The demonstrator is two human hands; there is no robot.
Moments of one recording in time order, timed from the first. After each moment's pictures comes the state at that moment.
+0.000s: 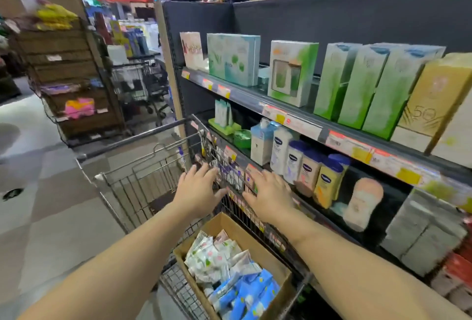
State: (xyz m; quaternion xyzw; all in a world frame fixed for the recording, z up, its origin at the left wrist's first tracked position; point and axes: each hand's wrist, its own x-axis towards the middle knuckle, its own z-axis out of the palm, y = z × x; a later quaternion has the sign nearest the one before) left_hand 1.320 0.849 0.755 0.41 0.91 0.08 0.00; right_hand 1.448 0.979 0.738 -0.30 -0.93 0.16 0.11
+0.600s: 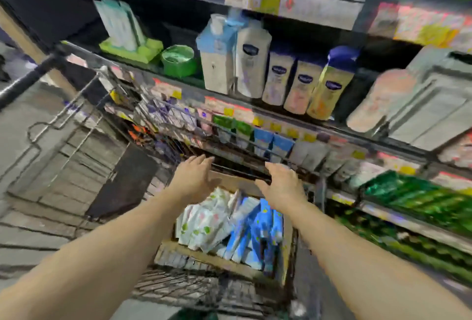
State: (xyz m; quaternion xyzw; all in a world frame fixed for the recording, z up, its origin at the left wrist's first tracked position) left_hand 1.166 0.943 0.557 0.66 0.73 -0.04 0.18; right_hand 1.390 0.981 0.566 -0.61 -0.75 0.26 -0.01
